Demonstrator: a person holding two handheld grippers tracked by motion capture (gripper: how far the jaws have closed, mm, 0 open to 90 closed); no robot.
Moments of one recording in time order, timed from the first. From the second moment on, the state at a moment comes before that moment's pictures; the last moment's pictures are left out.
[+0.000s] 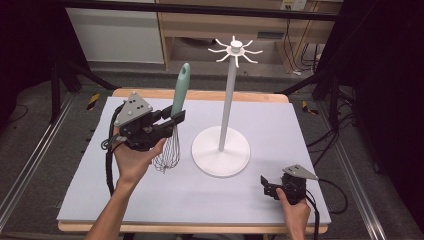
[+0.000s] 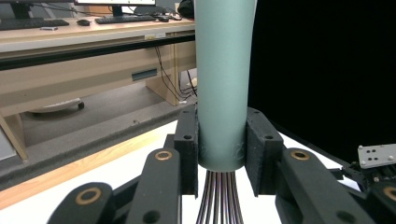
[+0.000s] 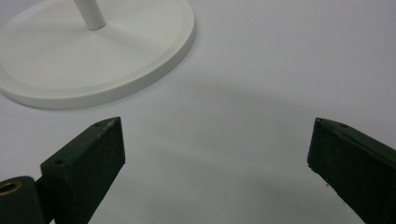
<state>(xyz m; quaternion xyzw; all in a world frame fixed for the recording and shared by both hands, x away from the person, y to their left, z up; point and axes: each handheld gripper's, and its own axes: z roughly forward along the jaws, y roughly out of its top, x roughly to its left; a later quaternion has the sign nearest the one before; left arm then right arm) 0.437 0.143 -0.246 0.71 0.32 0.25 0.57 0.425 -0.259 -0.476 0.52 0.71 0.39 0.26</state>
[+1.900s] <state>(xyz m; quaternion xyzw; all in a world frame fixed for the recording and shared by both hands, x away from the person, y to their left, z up) 0.464 0.090 -0.229 0.73 0.30 0.25 0.55 0.425 -0.260 -0.475 0.52 0.71 0.39 0.26</state>
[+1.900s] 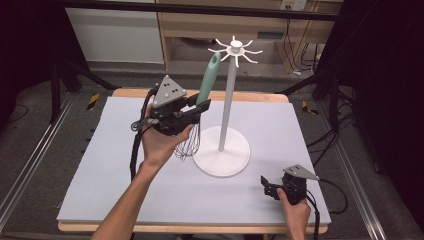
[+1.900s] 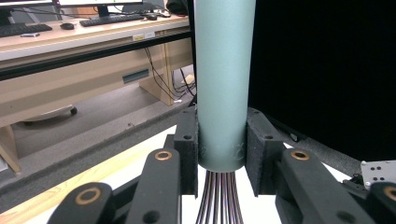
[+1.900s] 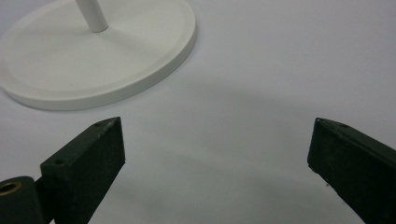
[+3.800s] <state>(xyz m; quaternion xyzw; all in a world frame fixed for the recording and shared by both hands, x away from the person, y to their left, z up) 0.463 0.081 -0.250 0.73 0.29 0.27 0.55 0.426 -0.265 -0.477 0.53 0.70 0.40 0.25</state>
